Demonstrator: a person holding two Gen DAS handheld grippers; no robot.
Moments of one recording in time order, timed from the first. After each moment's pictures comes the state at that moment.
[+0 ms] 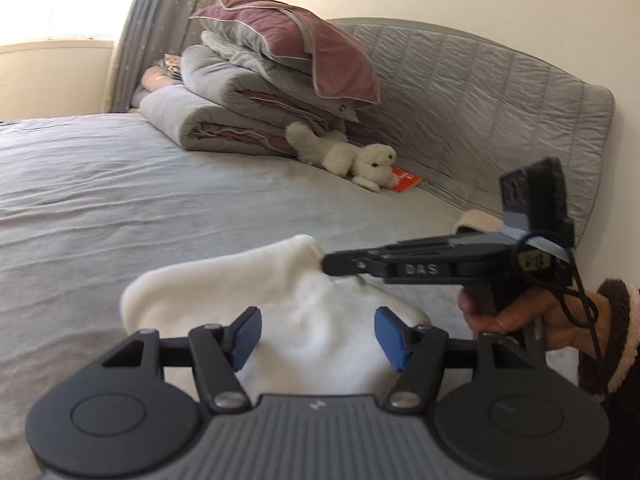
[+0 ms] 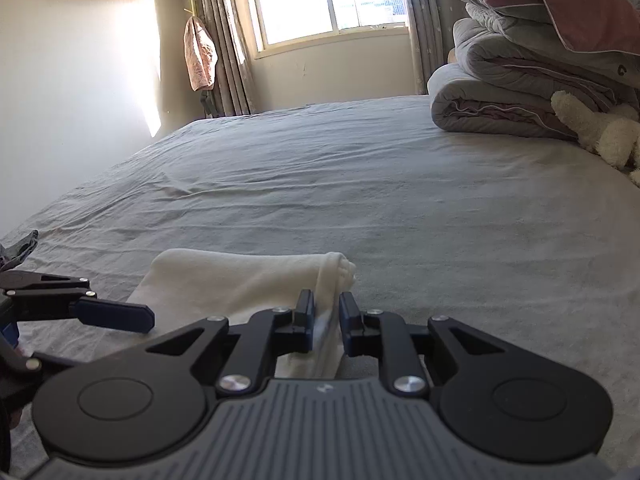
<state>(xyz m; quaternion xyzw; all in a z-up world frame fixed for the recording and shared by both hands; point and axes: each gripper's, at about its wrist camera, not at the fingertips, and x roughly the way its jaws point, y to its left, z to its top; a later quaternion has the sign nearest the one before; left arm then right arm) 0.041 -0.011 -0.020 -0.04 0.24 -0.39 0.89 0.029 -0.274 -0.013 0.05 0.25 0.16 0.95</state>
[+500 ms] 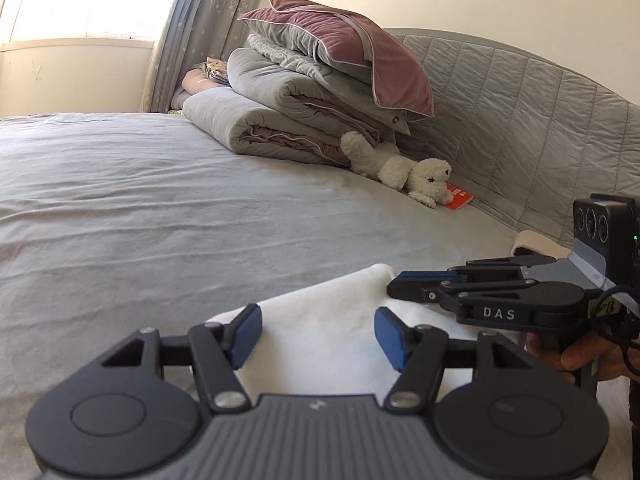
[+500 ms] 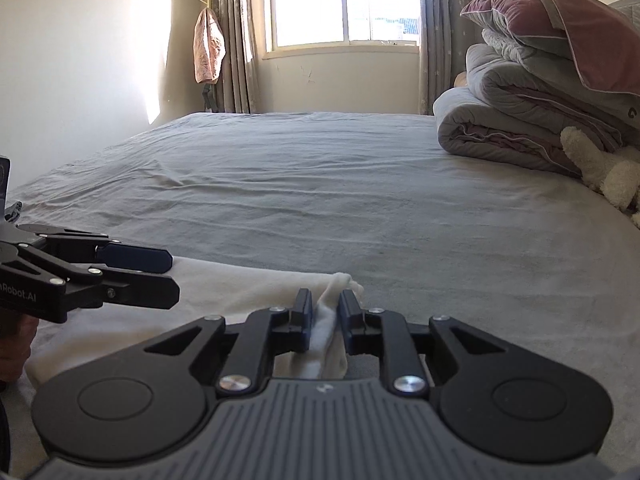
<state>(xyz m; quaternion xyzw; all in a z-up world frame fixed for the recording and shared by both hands) 0.084 -0.010 -0.052 -0.03 0.24 -0.36 0.90 0.053 -0.256 -0.032 0.00 0.25 0.14 0.96</state>
